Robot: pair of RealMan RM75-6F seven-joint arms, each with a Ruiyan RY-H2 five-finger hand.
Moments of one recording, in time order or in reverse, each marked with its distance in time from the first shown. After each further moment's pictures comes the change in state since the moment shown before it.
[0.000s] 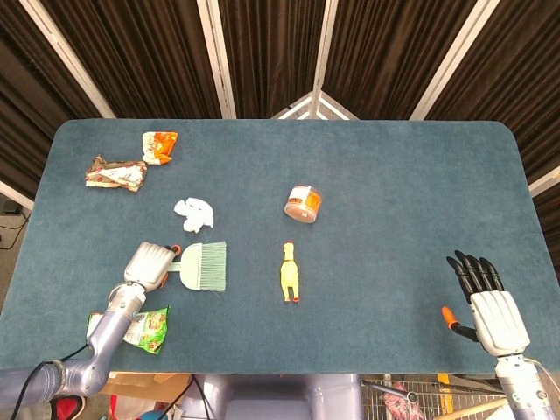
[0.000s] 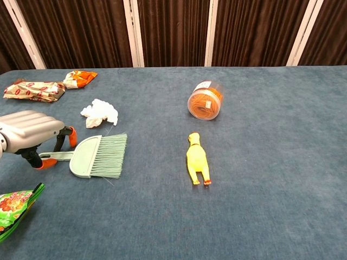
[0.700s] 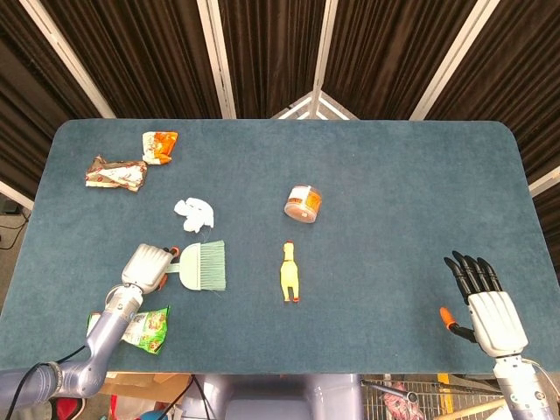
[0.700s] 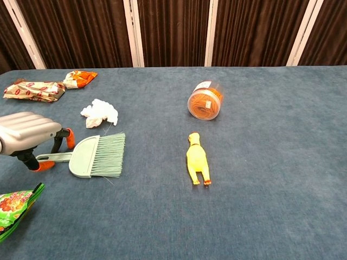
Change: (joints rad) left arm 0.006 0.017 0.006 -0.019 -0.016 -0.012 0.025; right arm 0.000 -0.006 -0.003 0.001 -0.011 0.006 -0.007
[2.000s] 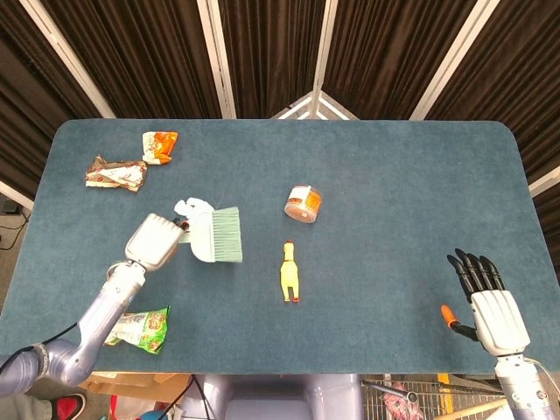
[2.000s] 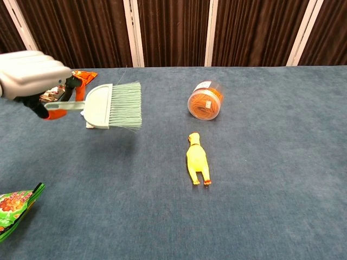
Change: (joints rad) left arm -0.083 0.166 -0.092 -0.143 0.183 0.033 0.045; right arm -0.001 0.003 0.009 -0.006 0.010 0.007 0.025
